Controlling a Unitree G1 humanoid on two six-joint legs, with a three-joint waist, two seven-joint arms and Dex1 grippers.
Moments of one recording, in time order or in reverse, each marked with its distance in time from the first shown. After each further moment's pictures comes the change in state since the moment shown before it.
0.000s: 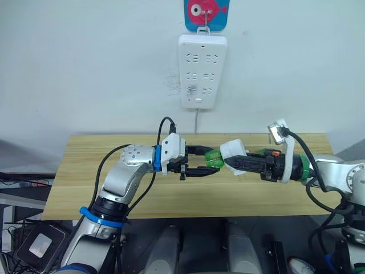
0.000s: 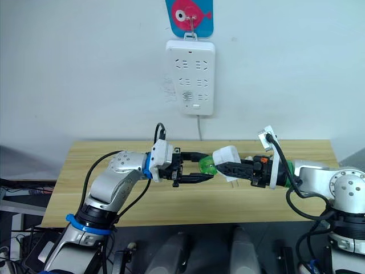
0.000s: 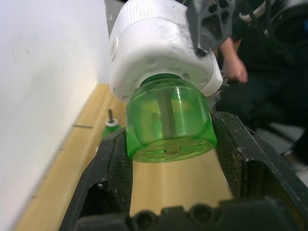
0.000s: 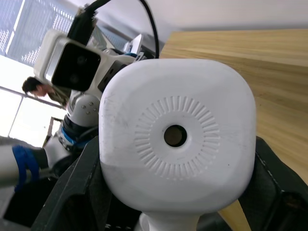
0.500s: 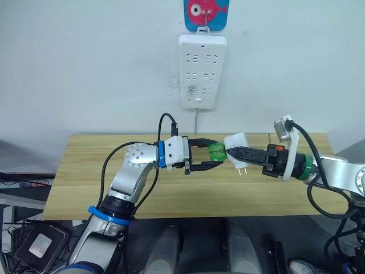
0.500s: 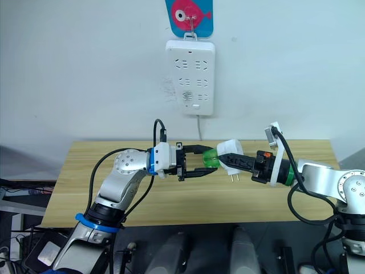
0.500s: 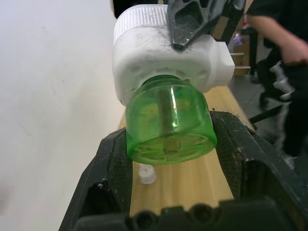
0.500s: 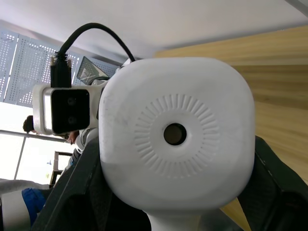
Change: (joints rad) left arm -0.017 -0.045 -0.001 0.087 0.121 -0.286 0.047; right arm 0.033 -0.139 0.137 0.015 0.325 -0.228 -0.252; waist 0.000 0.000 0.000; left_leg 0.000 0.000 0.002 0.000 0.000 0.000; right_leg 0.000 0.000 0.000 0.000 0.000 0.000
